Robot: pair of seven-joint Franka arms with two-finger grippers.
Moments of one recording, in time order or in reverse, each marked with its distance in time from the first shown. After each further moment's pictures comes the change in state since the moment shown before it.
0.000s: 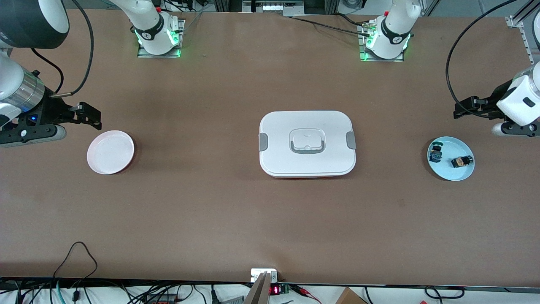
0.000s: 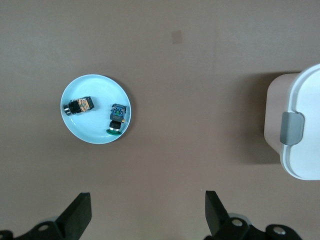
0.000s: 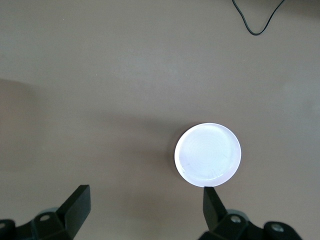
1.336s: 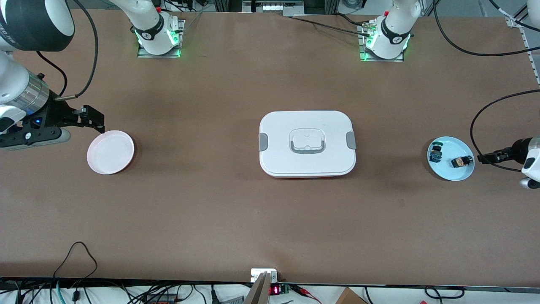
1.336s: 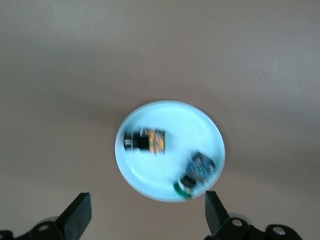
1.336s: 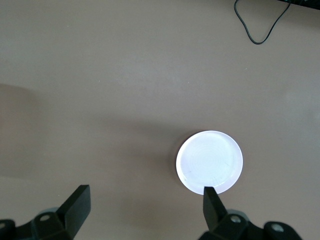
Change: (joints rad) left arm 0.266 0.396 0.016 0.036 0.064 0.352 -0.032; right arm 0.011 0.010 0.001 0.001 0.000 0.031 0.000
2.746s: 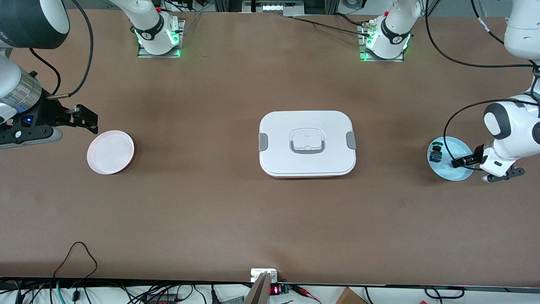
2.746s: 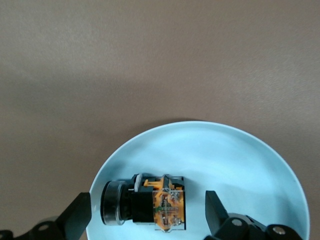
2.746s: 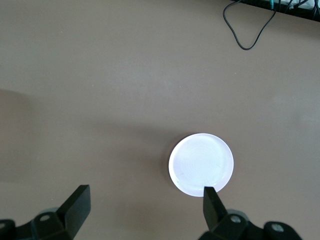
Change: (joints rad) left arm 0.054 0.080 -0.001 -0.330 0.002 0.534 0.040; right arm 0.000 -0.005 -0.005 0.019 -0.022 -0.001 -0.001
